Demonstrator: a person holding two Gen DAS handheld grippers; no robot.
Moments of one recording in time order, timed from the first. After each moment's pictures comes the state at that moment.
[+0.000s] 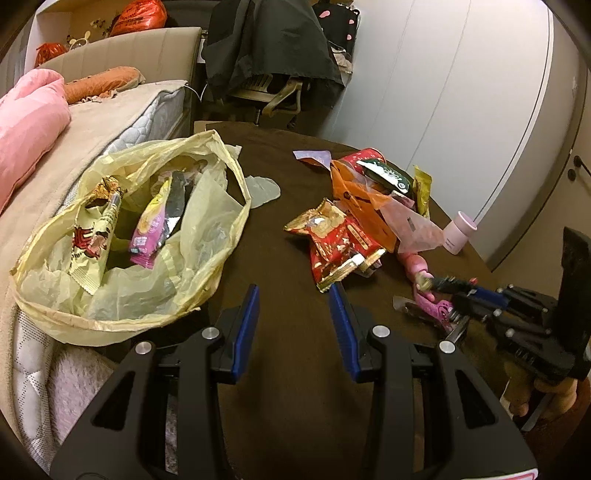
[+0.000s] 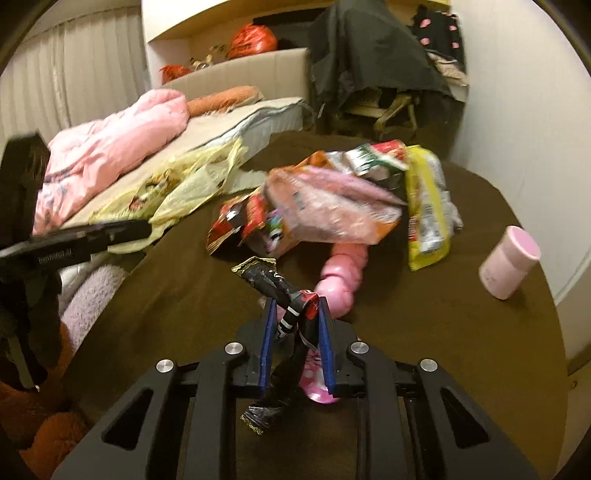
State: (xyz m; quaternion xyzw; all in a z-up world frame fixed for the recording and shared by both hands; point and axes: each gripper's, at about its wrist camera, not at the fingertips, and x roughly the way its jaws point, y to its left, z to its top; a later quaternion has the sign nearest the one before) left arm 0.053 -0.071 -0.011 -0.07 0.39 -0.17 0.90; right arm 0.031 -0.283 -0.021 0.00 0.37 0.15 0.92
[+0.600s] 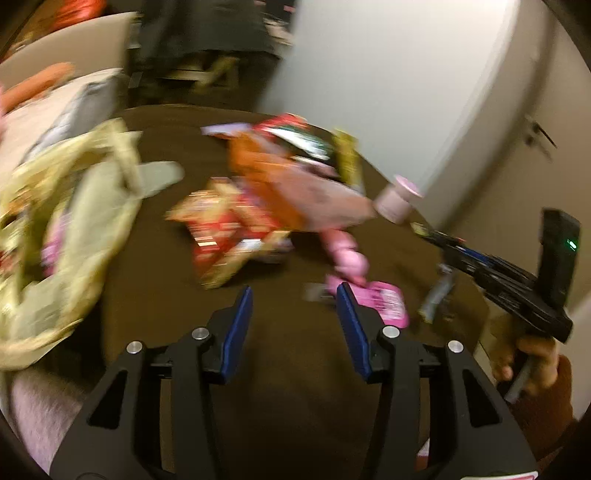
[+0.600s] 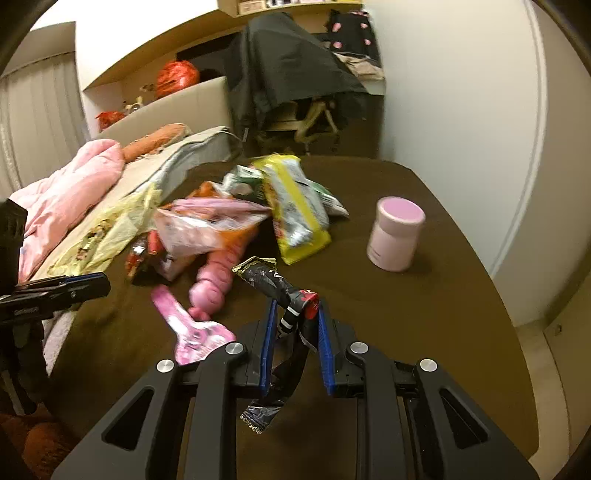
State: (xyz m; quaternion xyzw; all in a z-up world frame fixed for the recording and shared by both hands) left arm 0.065 -0.145 -0.015 -0.04 0.42 -0.30 0.86; right arm 0.013 -0.375 -0.024 0.06 0.36 0.03 0.93
